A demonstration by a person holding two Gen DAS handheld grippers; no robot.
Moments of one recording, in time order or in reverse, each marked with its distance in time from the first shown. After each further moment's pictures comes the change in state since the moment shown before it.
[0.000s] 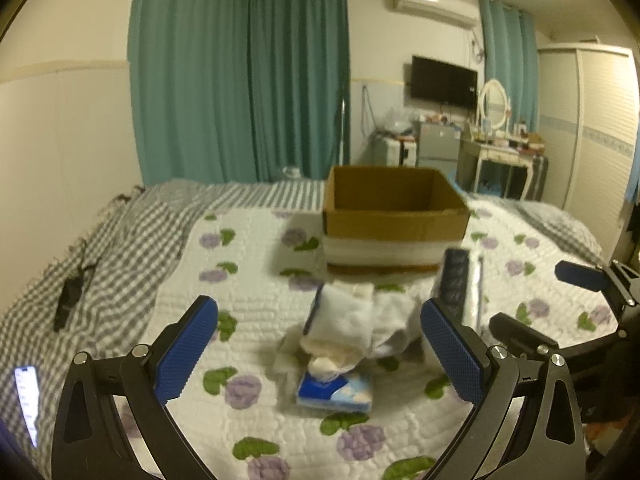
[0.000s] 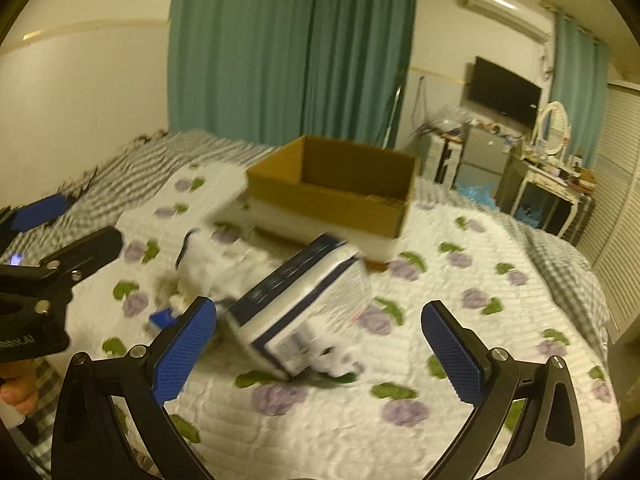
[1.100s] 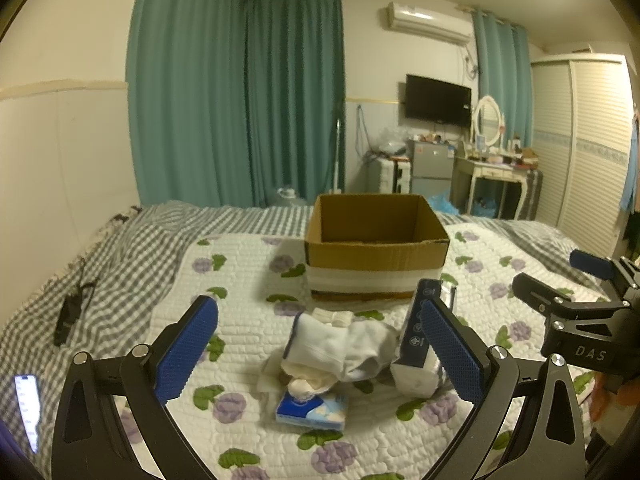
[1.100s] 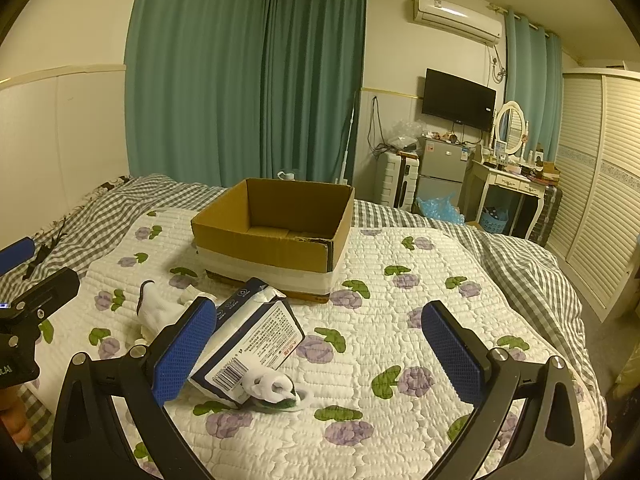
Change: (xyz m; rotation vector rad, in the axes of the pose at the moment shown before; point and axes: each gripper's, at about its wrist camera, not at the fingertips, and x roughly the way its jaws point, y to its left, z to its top) left arm -0.028 -0.028 0.020 -0.002 -0.089 -0.009; right arm -0.032 -0.056 0.010 0.119 -0.125 -0.117
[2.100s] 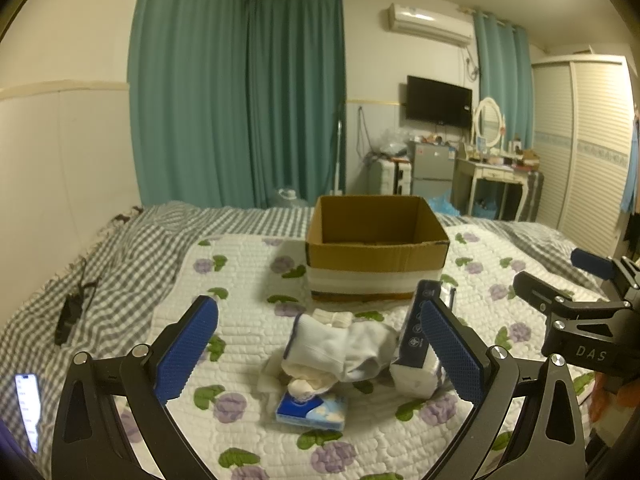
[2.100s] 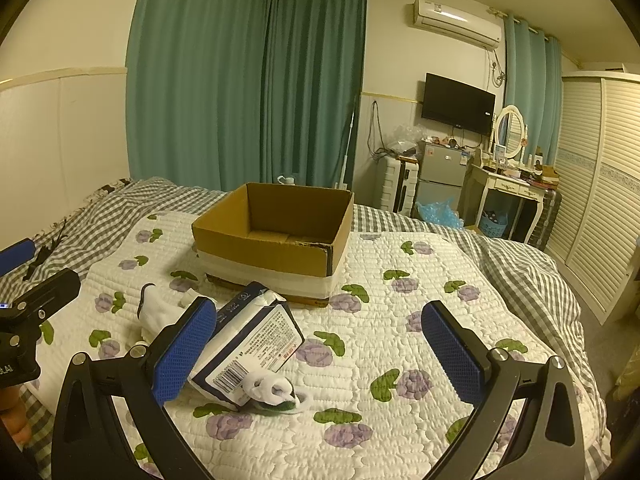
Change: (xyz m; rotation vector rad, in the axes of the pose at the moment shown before) left arm -0.001 0.003 0.002 -0.002 -0.004 -0.001; right arm -0.004 0.002 0.001 -0.002 -0.020 -0.006
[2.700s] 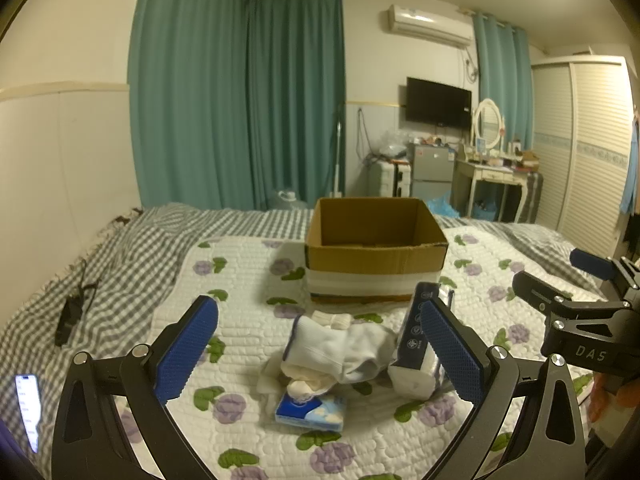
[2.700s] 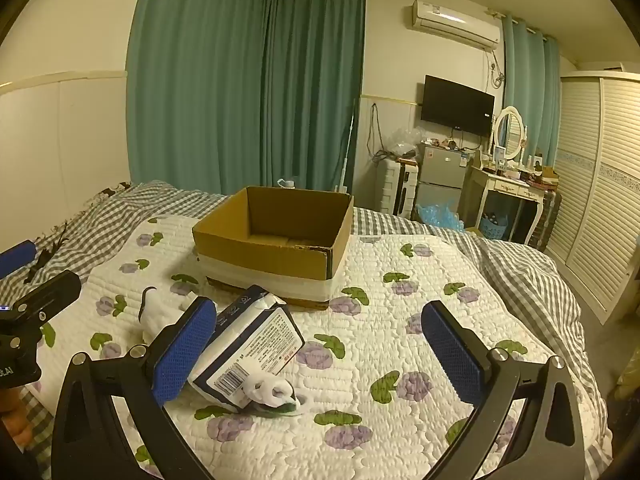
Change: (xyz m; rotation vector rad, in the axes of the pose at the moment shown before) left arm 0.000 0.001 0.000 -0.006 -0.005 0.000; right arm -0.002 0.000 0.006 0.004 -0.009 0.004
